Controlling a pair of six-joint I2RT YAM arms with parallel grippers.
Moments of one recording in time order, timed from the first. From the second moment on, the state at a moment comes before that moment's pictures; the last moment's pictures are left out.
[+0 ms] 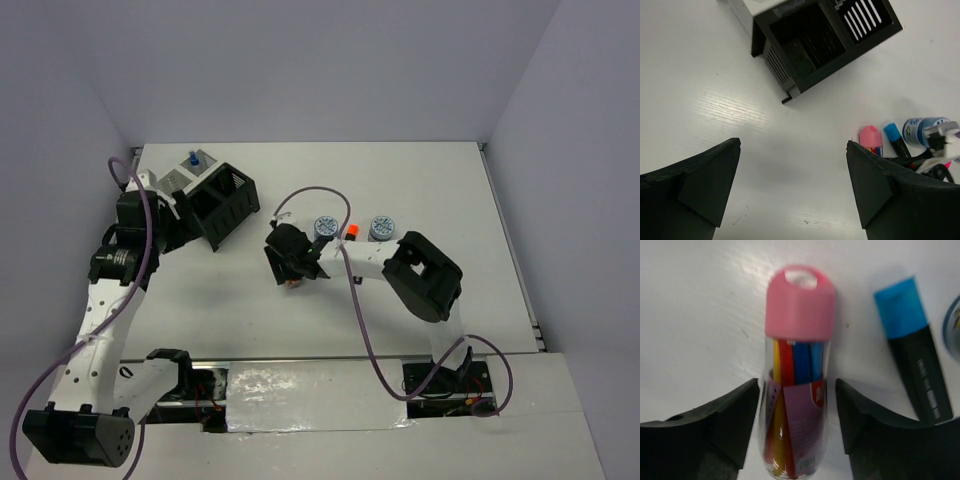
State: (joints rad) left arm -0.03 0.93 1.04 -0.71 -0.15 -0.45; right arm 0.94 1.98 1.30 -0.21 0.21 0.47
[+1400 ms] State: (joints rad) left arm -0.05 0.59 0.73 -0.09 0.93 -0.74; right arm 1.15 1.22 0.75 0.55 -0.07 0.52
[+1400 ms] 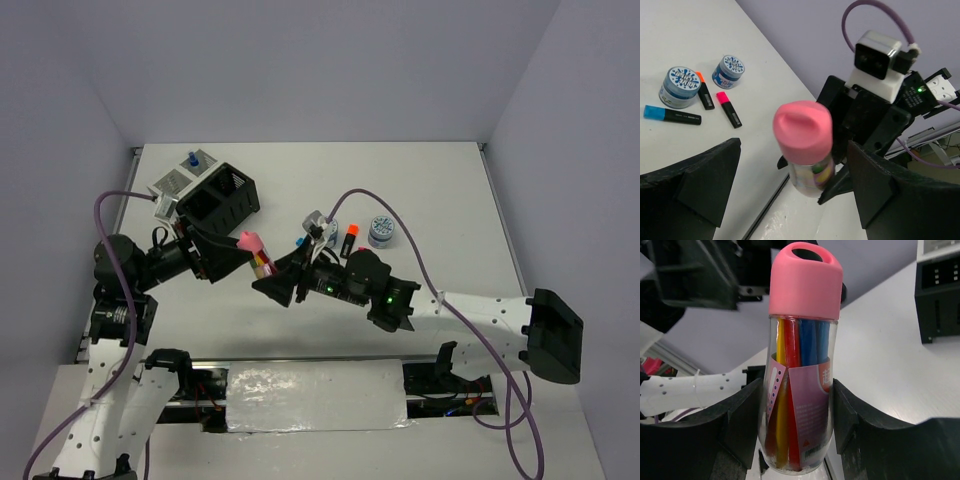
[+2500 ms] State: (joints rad) left arm -0.06 0.86 0.85 -0.18 0.08 -0.64; right arm 0.90 1.08 0.52 0.55 0.09 0.45
